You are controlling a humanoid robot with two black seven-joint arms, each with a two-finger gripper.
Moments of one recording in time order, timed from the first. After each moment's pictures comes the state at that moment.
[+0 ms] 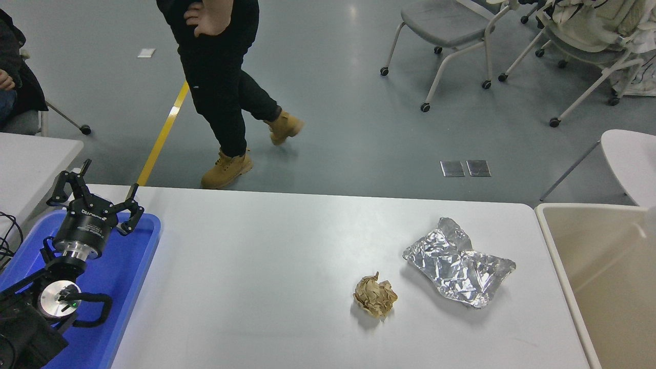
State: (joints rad) left arm -0.55 0.46 -0.60 -0.39 -0.23 -0.70 -0.59; right arm 1.51 -1.40 -0.20 1.25 -1.07 0.74 -0.05
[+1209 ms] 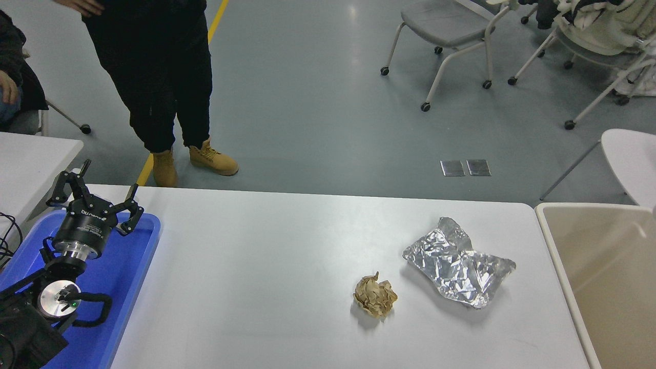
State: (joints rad) left arm -0.55 0.46 -0.60 -0.39 -0.23 -0.70 -0.59; right arm 0.84 -0.68 -0.20 0.38 -0.41 -0.06 -0.06
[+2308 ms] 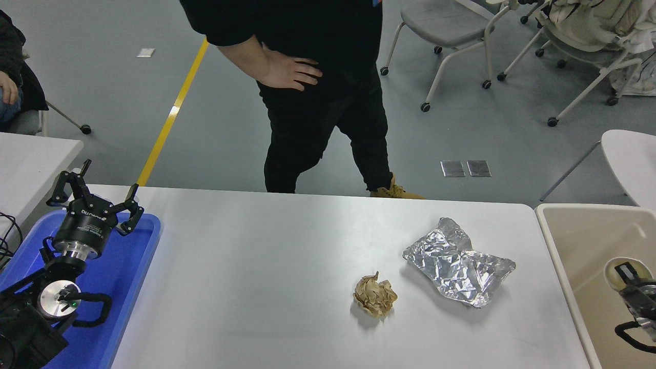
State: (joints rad) left arm -0.55 0.46 -0.60 -0.39 -0.23 -0.70 -0.59; right arm 0.66 -0.38 -0.18 0.09 -0.24 -0.14 -0.10
